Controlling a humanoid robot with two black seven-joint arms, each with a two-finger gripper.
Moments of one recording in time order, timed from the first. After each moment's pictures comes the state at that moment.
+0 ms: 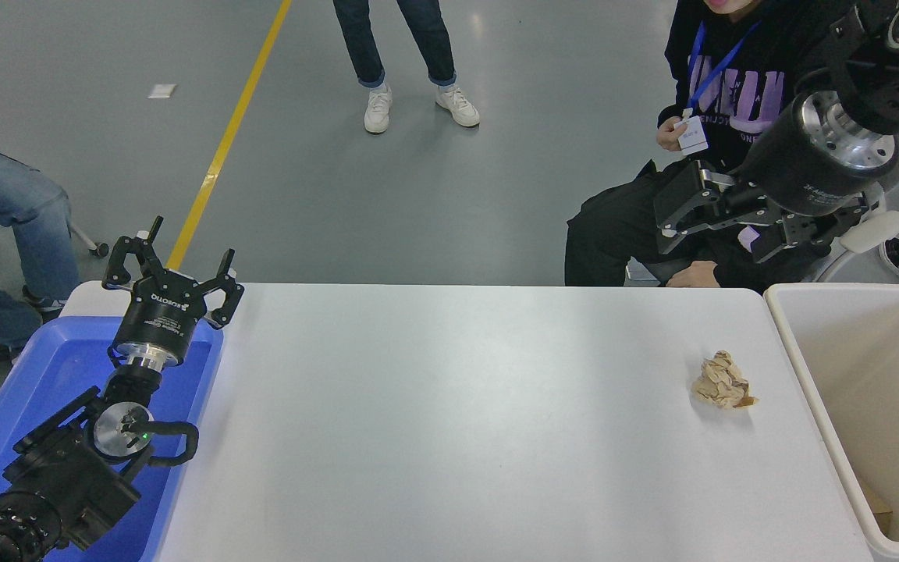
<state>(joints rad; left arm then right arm) -0.60 0.23 -0.86 -0.40 -0.08 -0.72 -0.46 2.37 -0.34 -1.31 1.38 -0.04 0.79 -0.05</state>
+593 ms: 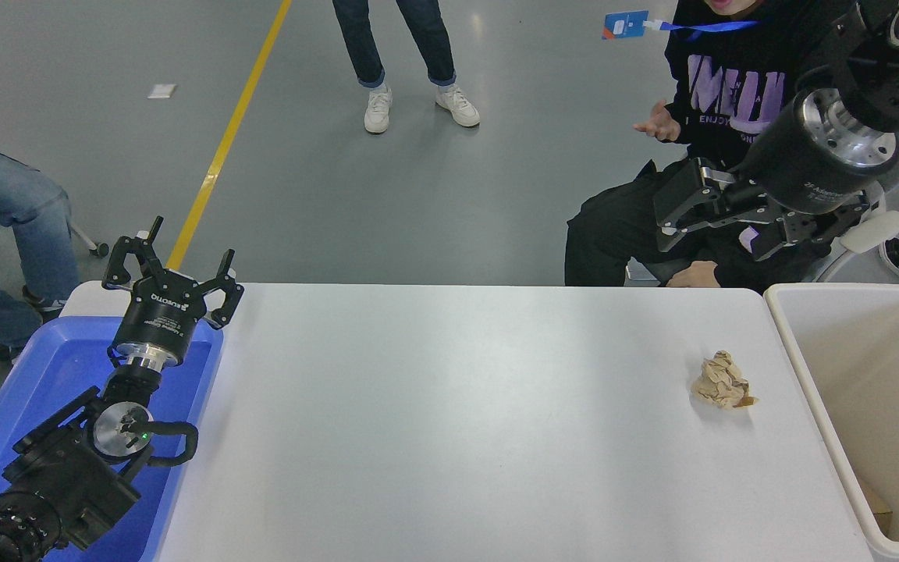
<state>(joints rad) -0.60 0.23 -0.86 -0.40 -0.08 -0.72 -0.46 2.37 -0.35 -1.30 1.38 -0.04 0.79 -0.05</state>
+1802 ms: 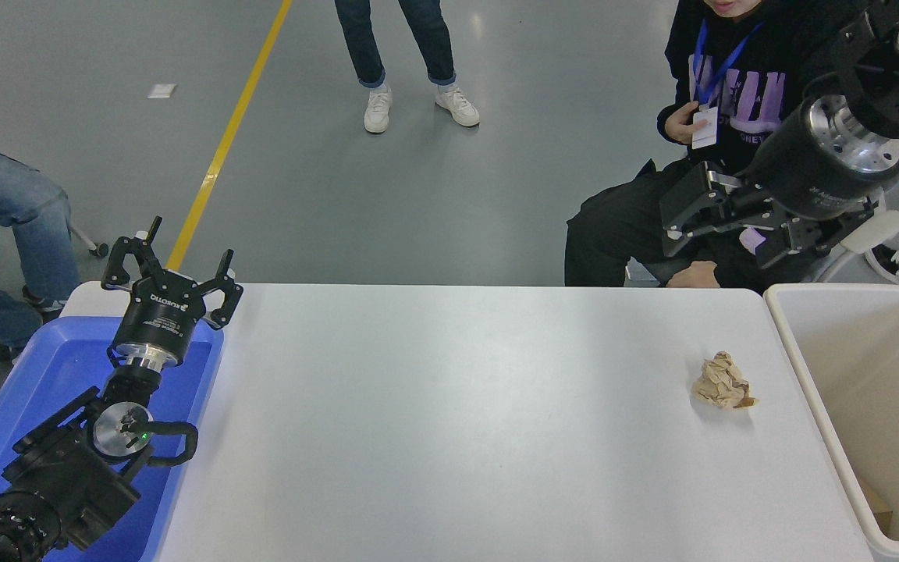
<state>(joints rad) -0.60 0.23 -0.86 -0.40 -0.08 -0.72 -0.46 2.25 -0.36 -1.29 1.34 -0.04 0.79 -0.05</state>
